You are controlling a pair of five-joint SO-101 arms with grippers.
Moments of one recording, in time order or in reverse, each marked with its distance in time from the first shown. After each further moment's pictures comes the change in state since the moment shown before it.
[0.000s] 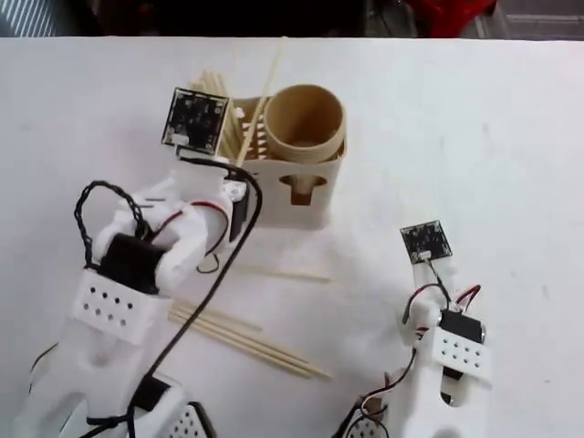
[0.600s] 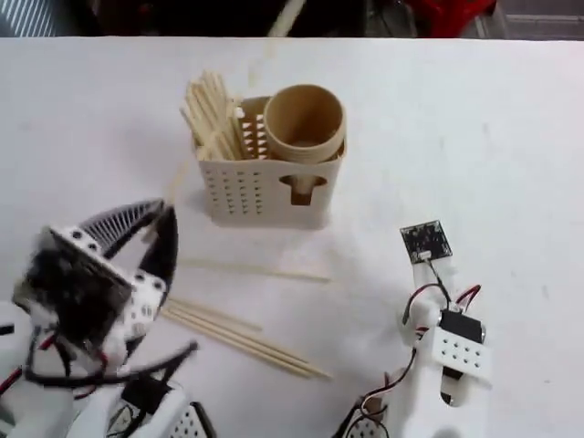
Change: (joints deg) left arm 3.4 -17.8 -35.1 35.4 -26.0; right arm 0.0 0.0 0.0 0.0 0.0
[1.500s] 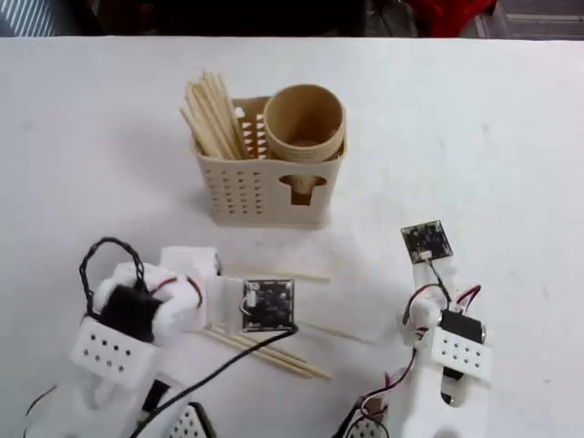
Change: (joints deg) left arm -3.3 1.0 59.9 -19.5 -51.5; right arm 0.0 0.0 0.0 0.0 0.0
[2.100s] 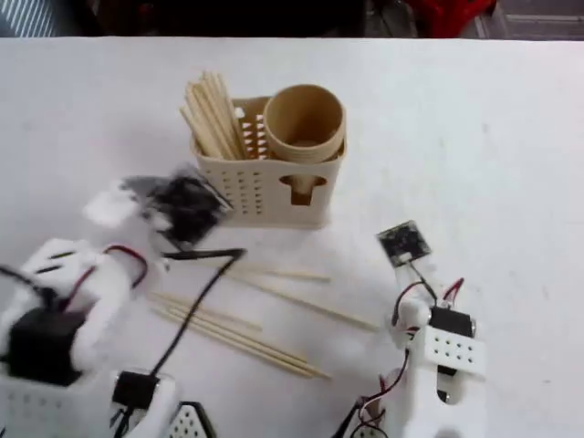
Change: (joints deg) left arm -13.6 0.5 -33.7 2.4 32.5; right arm -8.4 0.0 -3.0 6.4 6.2
